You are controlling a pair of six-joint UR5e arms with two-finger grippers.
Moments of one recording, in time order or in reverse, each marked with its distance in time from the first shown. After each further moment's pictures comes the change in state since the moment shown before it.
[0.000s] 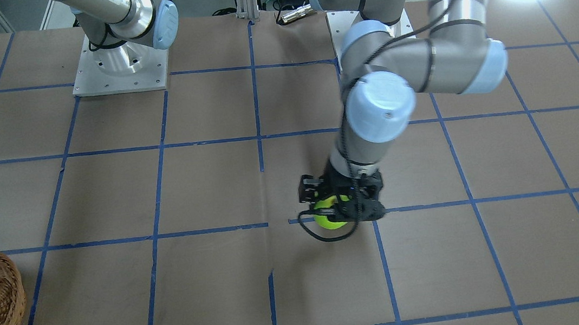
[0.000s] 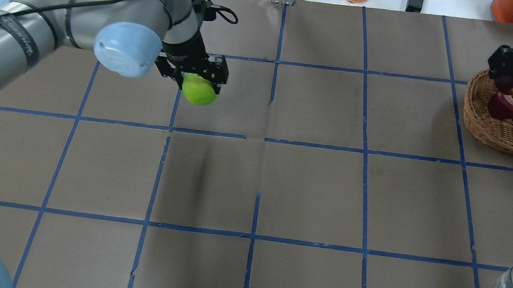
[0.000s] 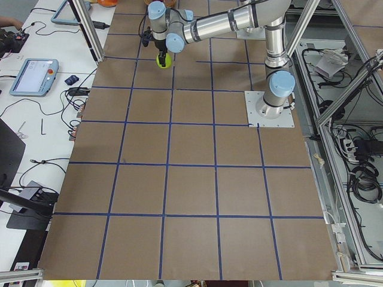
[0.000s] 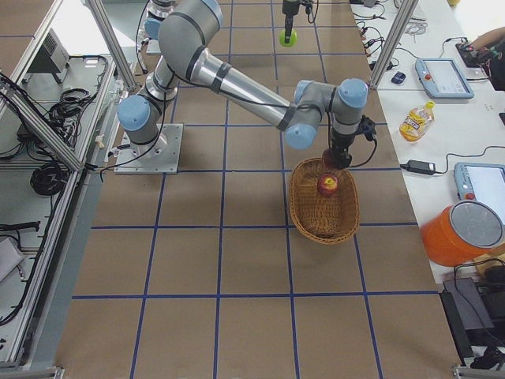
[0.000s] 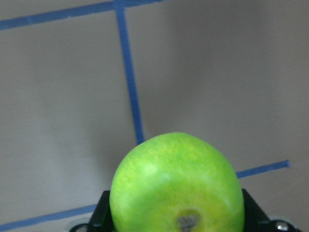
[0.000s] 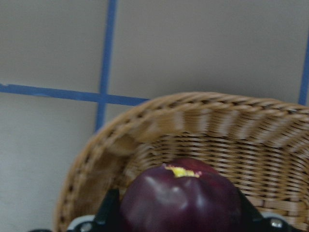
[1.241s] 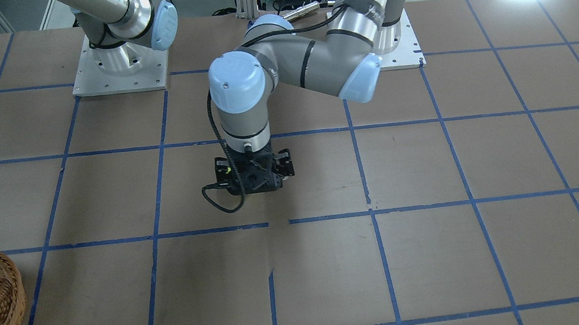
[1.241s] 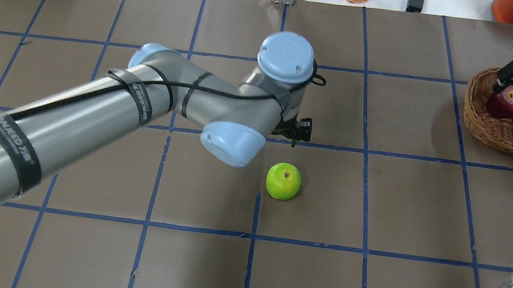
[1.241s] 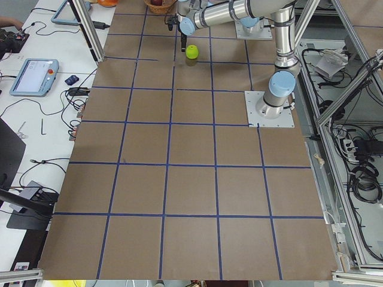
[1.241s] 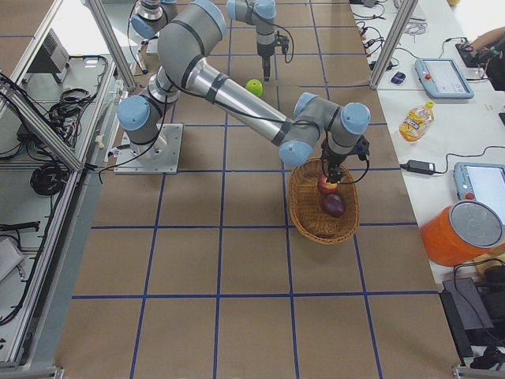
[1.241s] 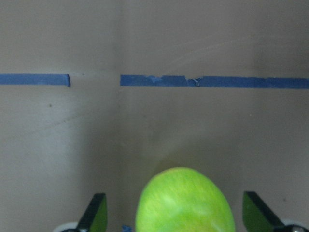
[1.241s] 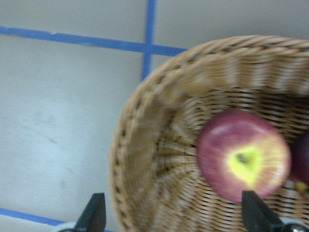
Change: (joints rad) left arm -0.218 -0.036 0.028 0.007 0.108 -0.211; right arm 0.061 -0.058 0.009 0.240 0.068 -0.007
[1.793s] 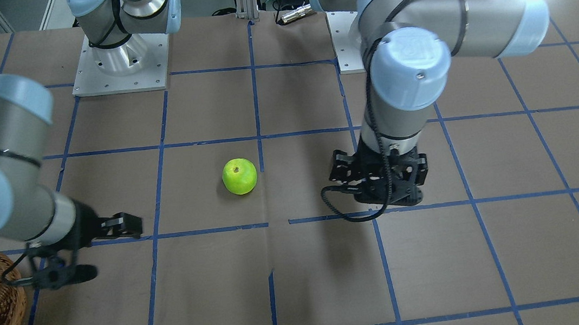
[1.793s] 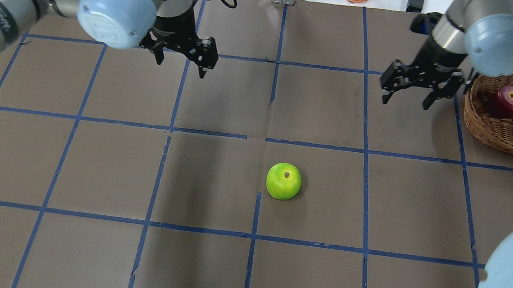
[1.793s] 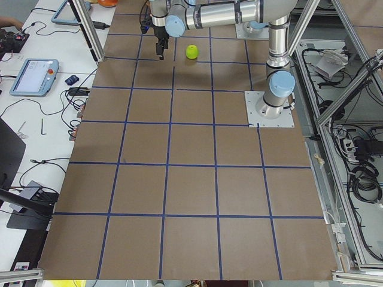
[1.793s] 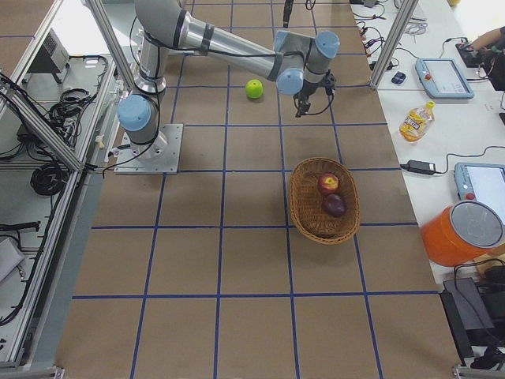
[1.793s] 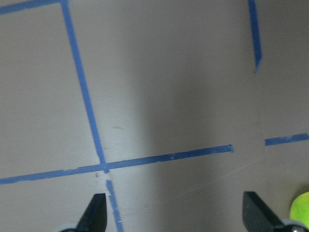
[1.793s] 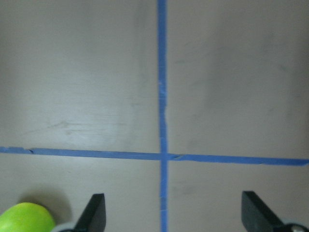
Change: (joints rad) left arm 0.327 0.132 0.117 -0.291 0.003 0.539; right arm 0.393 -0.188 0.269 -0.003 -0.002 0.565
